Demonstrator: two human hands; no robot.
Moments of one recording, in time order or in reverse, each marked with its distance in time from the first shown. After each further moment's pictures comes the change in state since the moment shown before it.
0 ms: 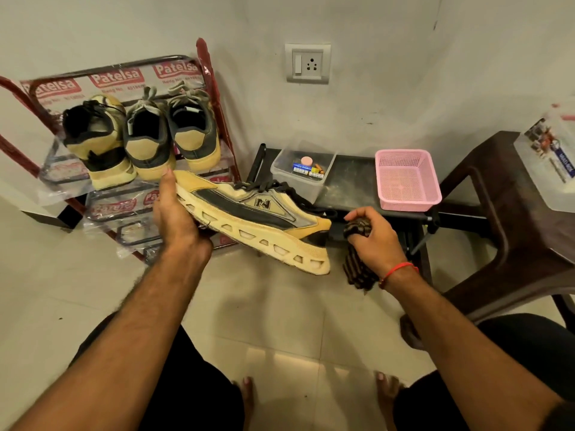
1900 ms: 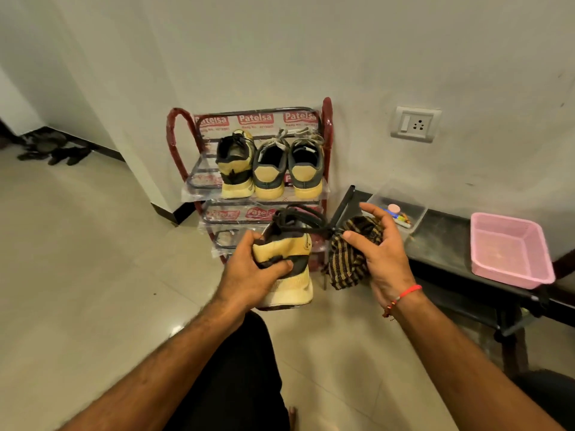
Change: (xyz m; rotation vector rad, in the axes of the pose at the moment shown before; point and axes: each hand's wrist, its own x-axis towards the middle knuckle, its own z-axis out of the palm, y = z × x) left_hand -0.095 0.050 -0.097 0.805 -0.090 0.287; right_hand -0.042 -0.125 0.092 0.679 -0.276 -0.164
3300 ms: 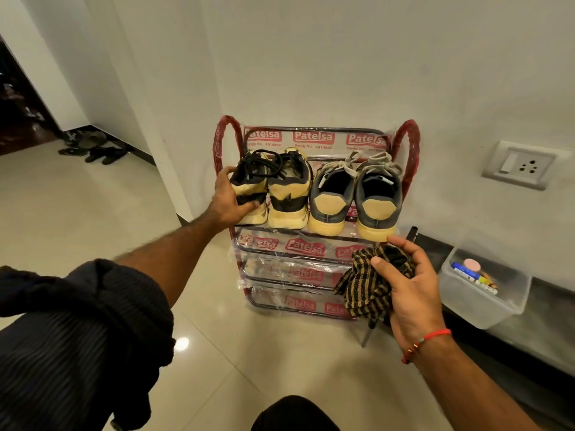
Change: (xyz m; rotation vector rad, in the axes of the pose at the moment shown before) left_hand 0.345 -0.066 -0.157 0.372 0.196 0.283; right_hand 0.109 0.069 0.105 0.083 0.099 0.065
